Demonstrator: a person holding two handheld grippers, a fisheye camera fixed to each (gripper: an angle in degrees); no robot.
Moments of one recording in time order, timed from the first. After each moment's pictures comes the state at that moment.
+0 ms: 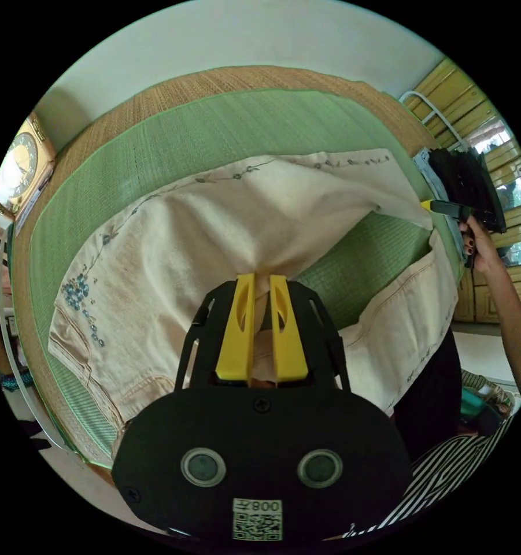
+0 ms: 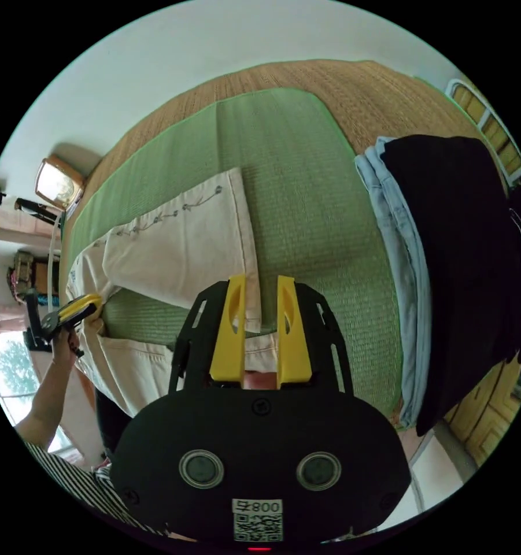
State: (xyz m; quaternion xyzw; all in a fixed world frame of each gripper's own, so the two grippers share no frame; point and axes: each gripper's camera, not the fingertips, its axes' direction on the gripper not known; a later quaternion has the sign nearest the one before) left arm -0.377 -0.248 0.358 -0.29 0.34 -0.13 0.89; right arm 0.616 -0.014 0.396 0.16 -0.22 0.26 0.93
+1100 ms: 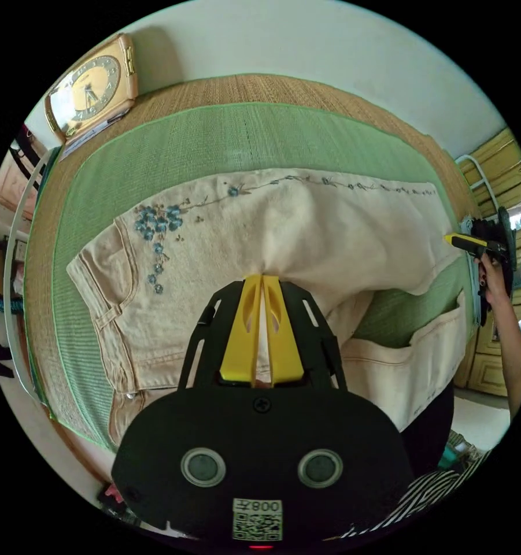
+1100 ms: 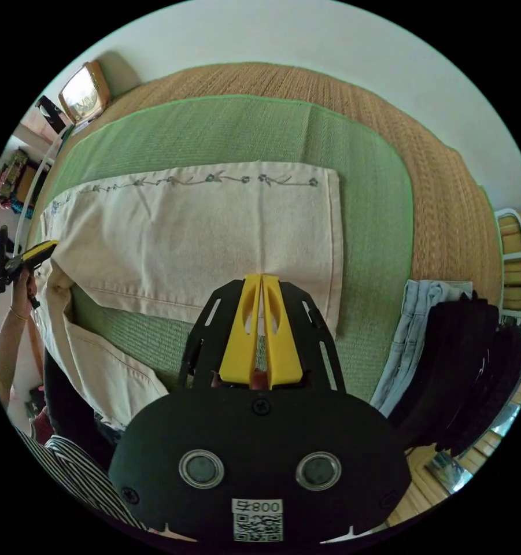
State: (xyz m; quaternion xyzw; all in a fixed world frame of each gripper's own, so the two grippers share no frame) left arm -0.426 -0.228 0.442 -0.30 0.26 -0.24 0.88; right arm 0.548 -0.157 0.392 0.14 -0.07 0.13 0.98
